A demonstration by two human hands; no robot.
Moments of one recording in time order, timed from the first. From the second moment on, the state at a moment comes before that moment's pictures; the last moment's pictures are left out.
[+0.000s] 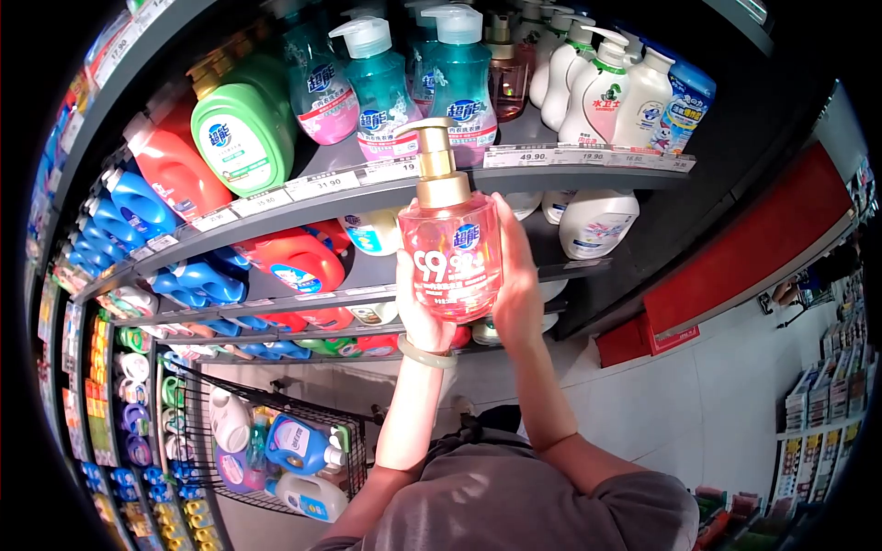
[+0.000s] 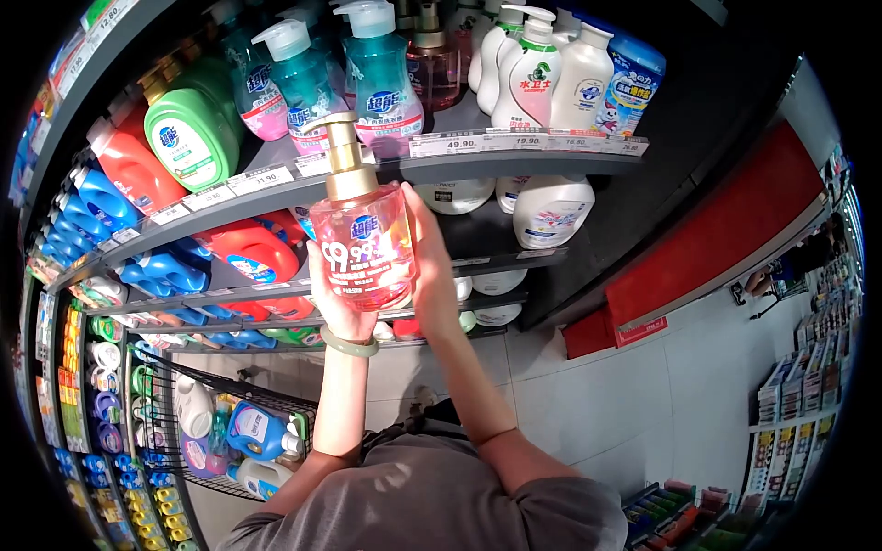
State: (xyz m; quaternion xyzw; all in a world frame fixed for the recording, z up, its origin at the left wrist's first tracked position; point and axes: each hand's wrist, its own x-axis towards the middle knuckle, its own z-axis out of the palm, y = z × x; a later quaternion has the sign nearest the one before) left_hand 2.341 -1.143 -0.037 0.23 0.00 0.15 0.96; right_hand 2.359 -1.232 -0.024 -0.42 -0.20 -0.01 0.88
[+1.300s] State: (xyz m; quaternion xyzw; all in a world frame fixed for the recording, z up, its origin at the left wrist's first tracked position) left_hand 2.277 -1.150 -0.038 0.83 0.00 0.44 0.33; right_hand 2.355 -1.184 -0.078 -0.42 -0.19 0.09 0.88
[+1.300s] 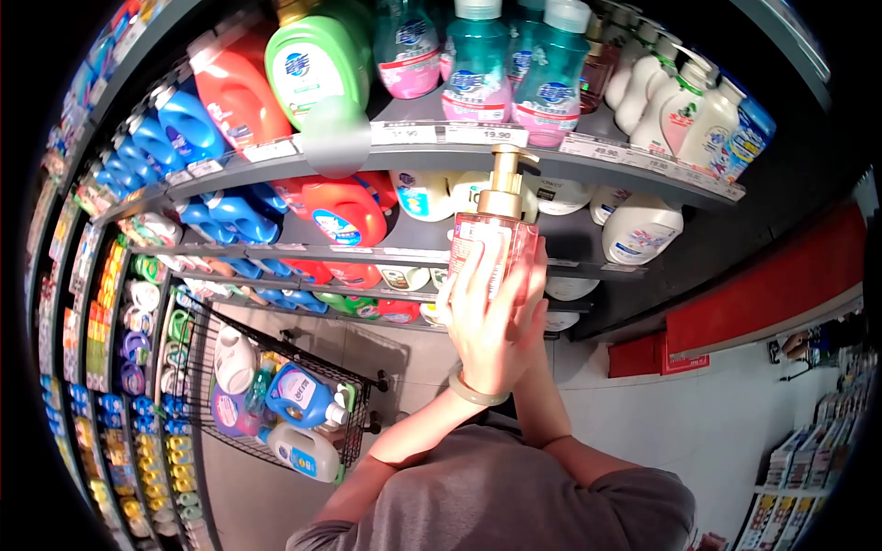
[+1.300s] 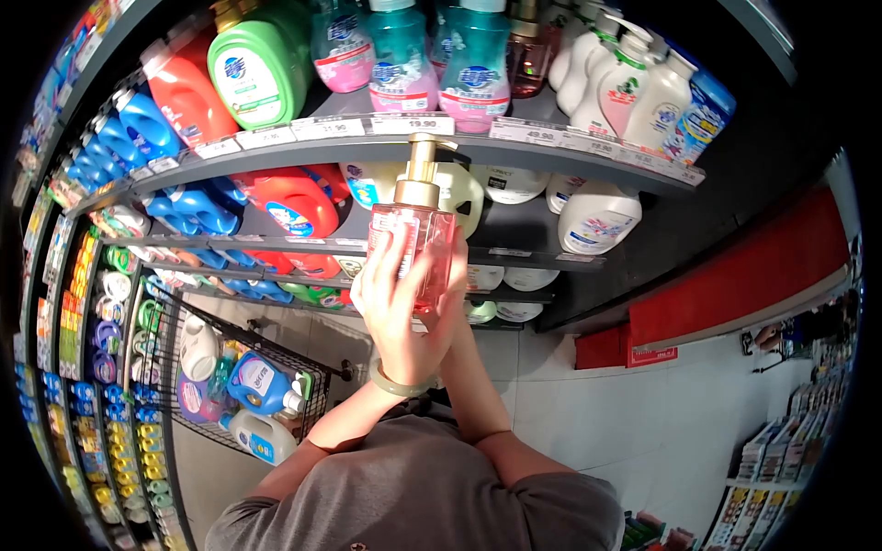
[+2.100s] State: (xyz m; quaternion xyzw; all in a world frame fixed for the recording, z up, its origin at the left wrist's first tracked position) left_hand 2.042 -0.918 -0.105 0.54 0.33 0.59 0.51; right_hand 2.126 -0.918 -0.077 -0.45 -0.32 0.37 0.74
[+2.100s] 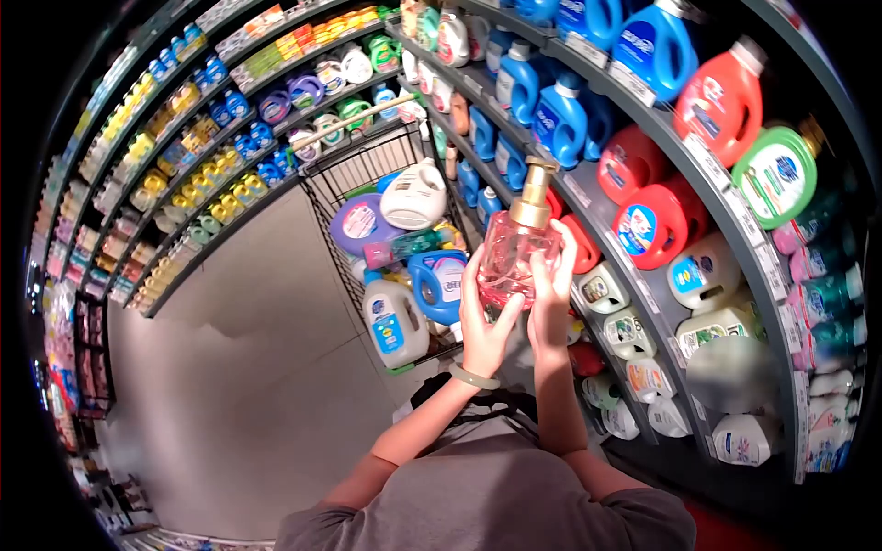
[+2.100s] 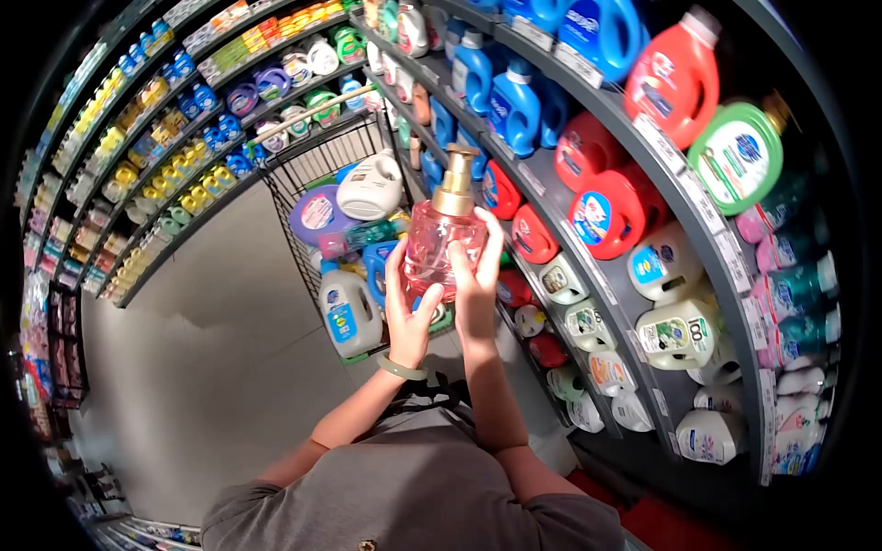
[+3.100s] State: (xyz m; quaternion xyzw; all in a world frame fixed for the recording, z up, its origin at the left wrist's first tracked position) left_hand 1.749 -0.460 -0.353 0.58 0.78 0.16 0.14; right_hand 2.132 -0.842 -0.319 -0.66 -0.38 0.50 0.41
